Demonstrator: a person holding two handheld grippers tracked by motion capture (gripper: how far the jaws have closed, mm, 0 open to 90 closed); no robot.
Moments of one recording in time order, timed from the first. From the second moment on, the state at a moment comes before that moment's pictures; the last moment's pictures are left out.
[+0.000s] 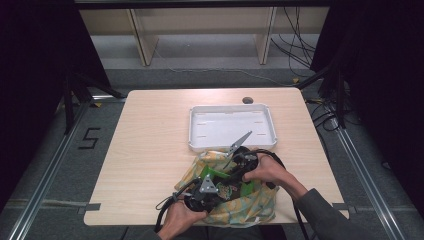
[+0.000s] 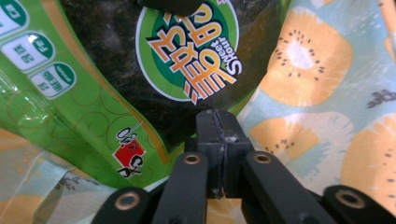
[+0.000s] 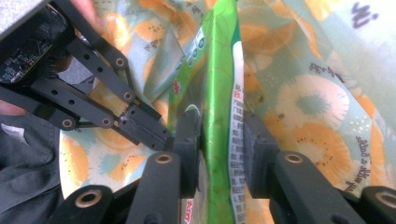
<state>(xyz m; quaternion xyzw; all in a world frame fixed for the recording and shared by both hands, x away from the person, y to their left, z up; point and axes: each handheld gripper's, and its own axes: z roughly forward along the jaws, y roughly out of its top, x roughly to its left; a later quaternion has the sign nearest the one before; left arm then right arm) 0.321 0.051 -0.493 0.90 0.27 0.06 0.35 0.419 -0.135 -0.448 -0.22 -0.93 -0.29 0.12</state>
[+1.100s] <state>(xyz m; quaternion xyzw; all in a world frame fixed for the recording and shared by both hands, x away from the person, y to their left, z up) 0.302 0.108 -0.421 0.84 0.32 0.10 0.42 0.409 -0.151 -0.414 -0.18 -0.92 -0.33 0.06</state>
